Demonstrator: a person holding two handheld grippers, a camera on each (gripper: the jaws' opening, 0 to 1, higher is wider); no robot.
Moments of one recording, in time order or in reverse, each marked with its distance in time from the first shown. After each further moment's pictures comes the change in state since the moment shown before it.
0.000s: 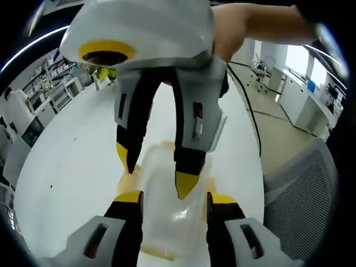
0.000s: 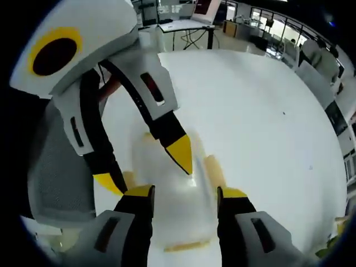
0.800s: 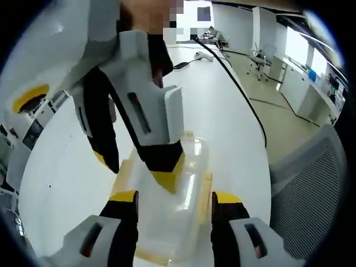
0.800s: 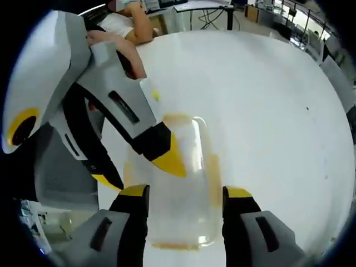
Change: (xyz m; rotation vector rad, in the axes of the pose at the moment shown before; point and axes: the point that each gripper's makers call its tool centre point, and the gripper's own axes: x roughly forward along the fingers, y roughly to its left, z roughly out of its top) left arm 0.019 -0.009 -0.016 0.059 0.068 0.034; right arm 0.020 -0.002 -0.009 -0.052 0.160 0.165
